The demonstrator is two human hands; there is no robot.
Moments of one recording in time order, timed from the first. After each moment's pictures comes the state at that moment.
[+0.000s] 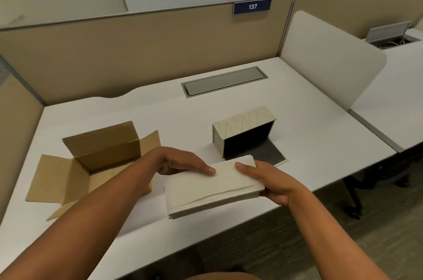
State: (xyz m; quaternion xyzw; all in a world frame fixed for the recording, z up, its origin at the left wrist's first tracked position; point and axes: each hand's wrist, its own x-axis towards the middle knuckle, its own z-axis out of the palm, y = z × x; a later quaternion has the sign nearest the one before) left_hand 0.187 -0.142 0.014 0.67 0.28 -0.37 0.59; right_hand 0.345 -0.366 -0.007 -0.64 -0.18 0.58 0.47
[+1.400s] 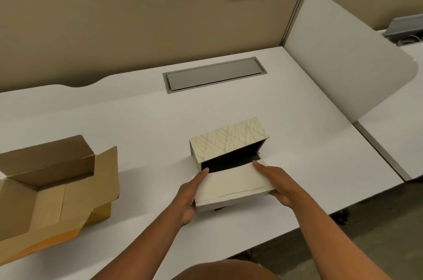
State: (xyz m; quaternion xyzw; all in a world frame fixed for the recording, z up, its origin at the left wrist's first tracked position) left_hand 0.298 -0.192 -0.129 0.32 0.52 0.06 0.79; right_hand 0.522 -0.332 -0.103 -0.70 -0.08 0.53 0.46
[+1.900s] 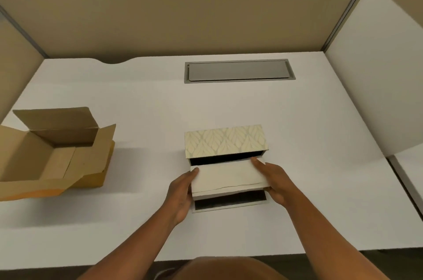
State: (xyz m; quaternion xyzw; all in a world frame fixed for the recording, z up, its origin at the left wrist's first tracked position) left_hand 0.335 -0.230 -0.137 0.23 0.56 0.25 0.76; right_hand 0.596 -0.304 -0.128 -0.66 -0.12 0.59 0.44
